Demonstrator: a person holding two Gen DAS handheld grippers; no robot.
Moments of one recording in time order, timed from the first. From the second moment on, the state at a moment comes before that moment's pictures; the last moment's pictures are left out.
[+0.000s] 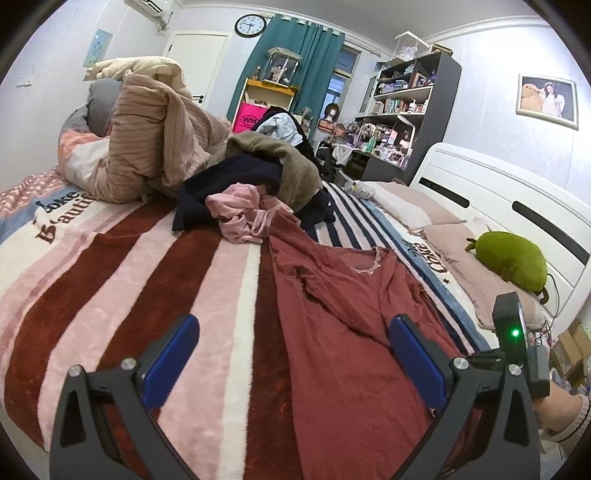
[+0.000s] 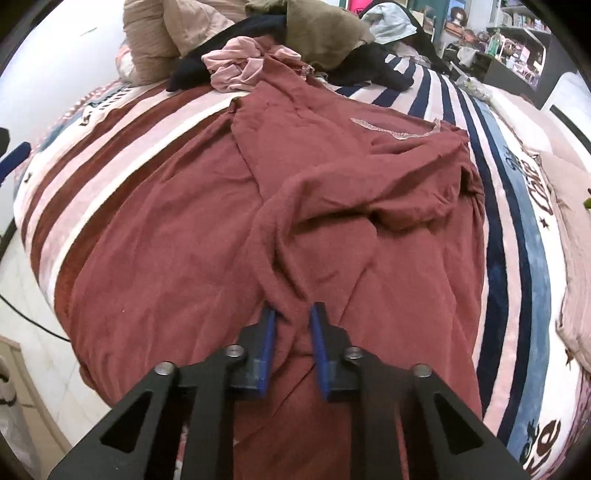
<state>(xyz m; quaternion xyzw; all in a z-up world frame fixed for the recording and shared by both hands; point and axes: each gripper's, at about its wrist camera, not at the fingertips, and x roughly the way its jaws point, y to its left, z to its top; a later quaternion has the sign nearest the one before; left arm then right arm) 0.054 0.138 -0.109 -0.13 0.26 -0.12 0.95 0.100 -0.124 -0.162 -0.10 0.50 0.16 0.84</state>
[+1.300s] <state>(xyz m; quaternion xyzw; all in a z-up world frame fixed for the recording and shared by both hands) 0.035 0.142 -0.151 -0.10 0.30 -0.13 0.94 0.065 -0.201 -0.114 0.03 0.44 0.21 0.87</state>
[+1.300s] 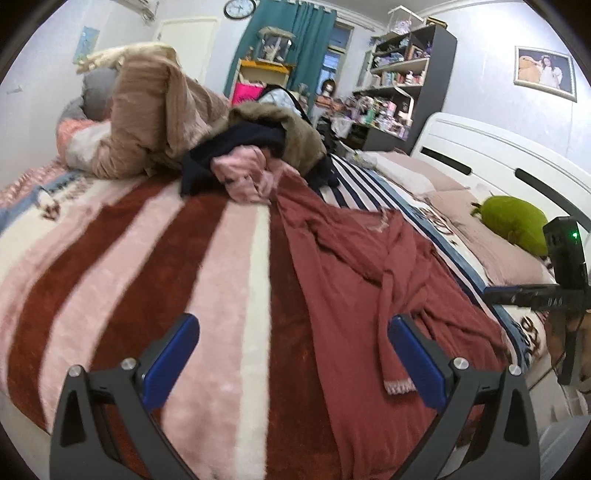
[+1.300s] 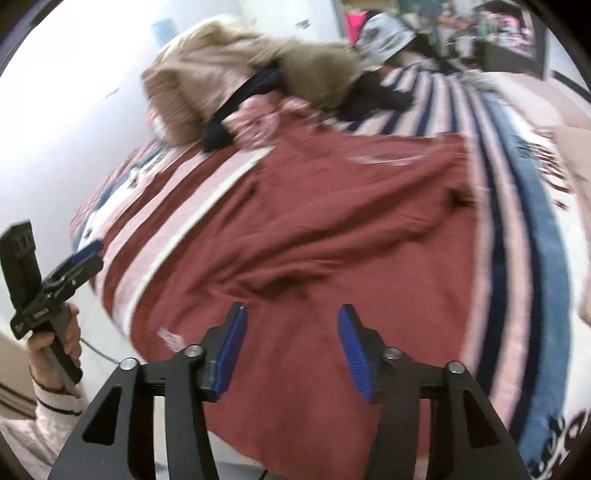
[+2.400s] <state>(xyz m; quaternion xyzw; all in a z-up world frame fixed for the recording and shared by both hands) 0.027 0.089 -0.213 -0.09 0.41 -0.21 0.88 0.008 -0.278 -0.199 0.15 0.45 0.29 0.84</state>
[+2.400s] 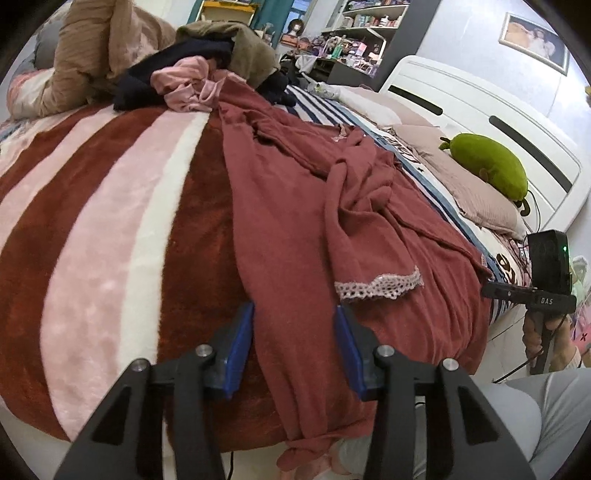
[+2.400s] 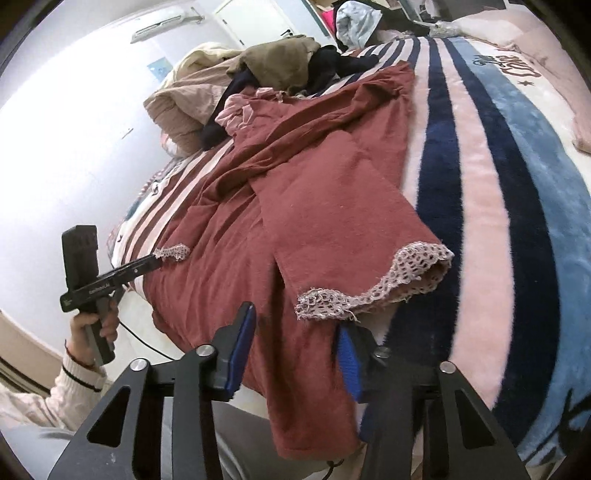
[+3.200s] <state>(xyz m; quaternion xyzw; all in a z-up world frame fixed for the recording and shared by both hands) 0.031 0.061 -0.158 -0.05 0.37 -0.22 0.90 0.036 -0.242 -0.140 0.16 0.38 0.35 0.84</state>
